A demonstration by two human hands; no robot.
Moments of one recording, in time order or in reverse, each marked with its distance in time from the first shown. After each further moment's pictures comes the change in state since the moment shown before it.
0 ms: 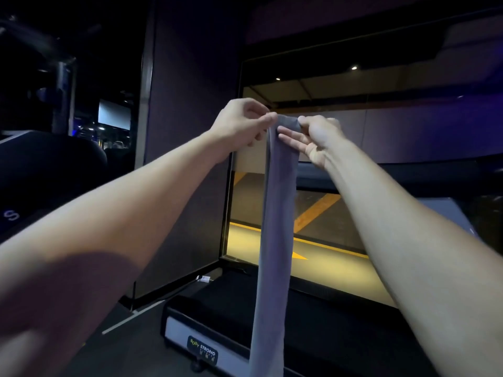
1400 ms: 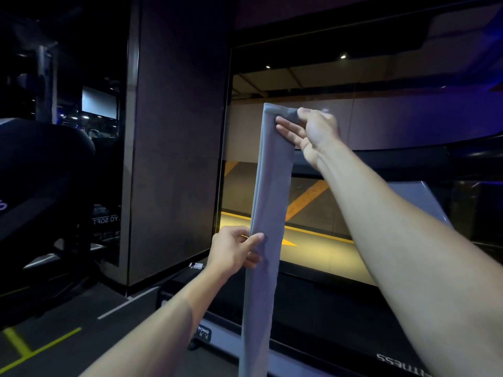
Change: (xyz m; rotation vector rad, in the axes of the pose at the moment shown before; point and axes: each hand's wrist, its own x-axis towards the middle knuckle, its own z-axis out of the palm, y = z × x) left_hand -0.211 -0.076 0.096 -0.305 -0.128 -0.490; right_hand -0.028 -0.001 -0.025 0.129 0.034 -0.060
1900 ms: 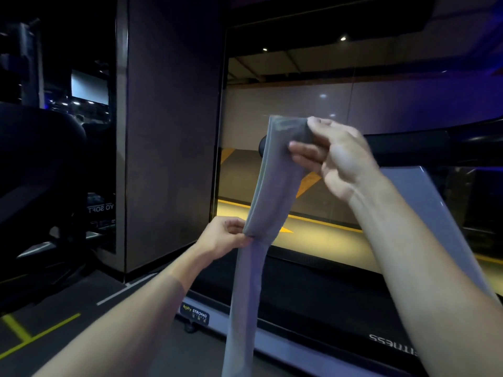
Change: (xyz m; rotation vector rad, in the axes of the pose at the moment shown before) left_hand 0.027 -0.036 -0.018 0.012 -0.213 -0.056; right_hand -0.097 -0.008 -0.038 -0.197 -0.088 0.040
